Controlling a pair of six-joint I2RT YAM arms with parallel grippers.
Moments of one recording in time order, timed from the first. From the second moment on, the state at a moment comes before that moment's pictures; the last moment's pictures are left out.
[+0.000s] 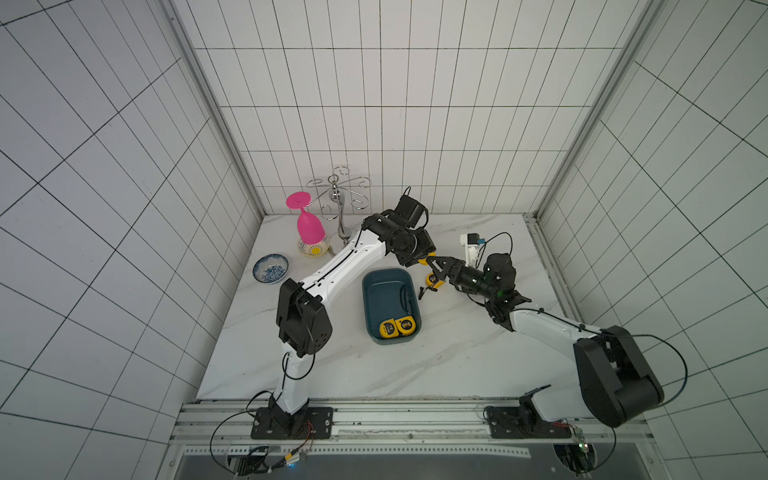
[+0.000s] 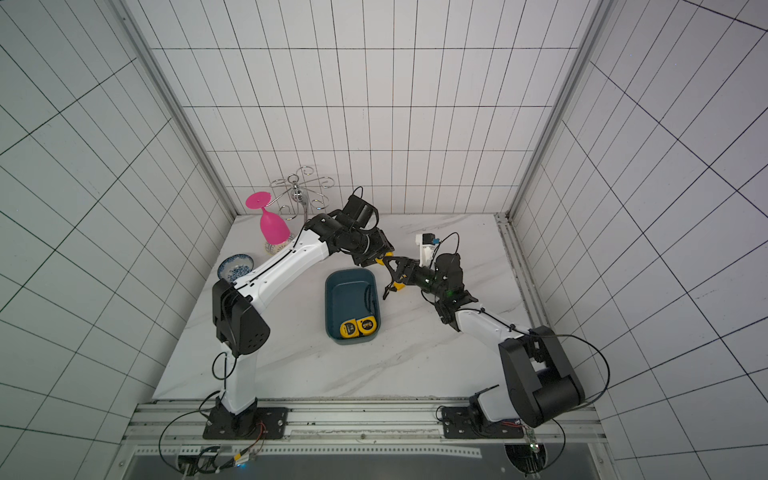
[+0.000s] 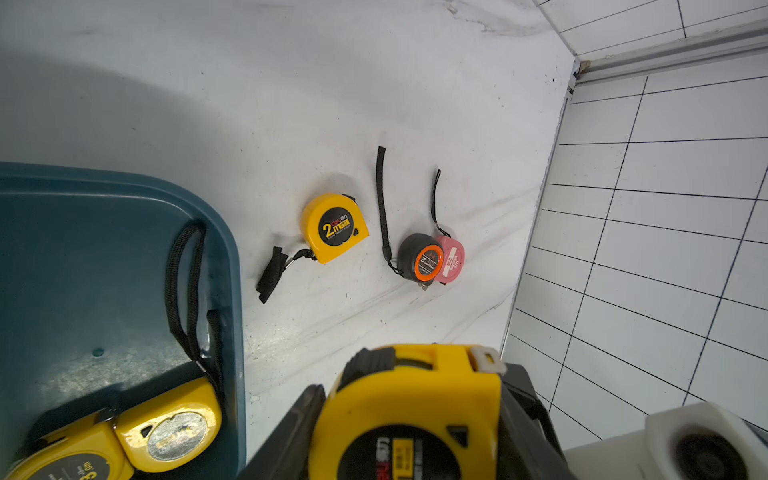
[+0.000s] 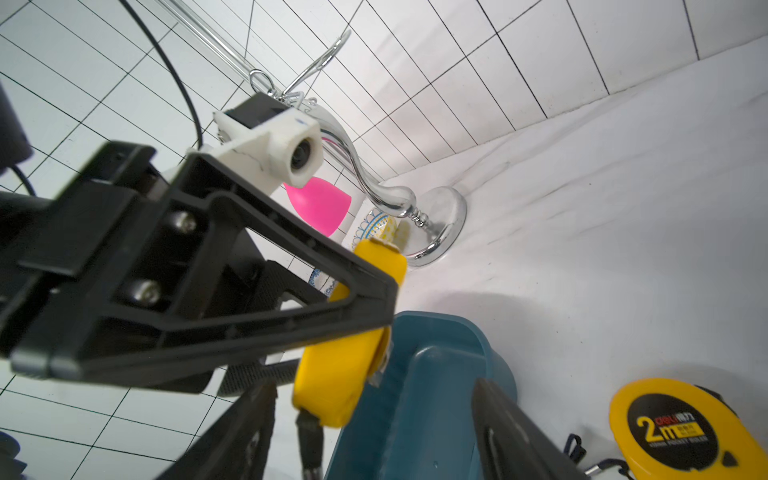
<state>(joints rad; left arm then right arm) -0.67 2.02 2.02 -0.91 0.26 -1.07 0.48 1.42 0.68 0.64 -0.52 0.75</state>
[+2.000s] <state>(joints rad) -0.52 1.76 1.51 -0.85 0.20 -0.87 0.36 1.75 0.58 0.52 -0.70 0.91</state>
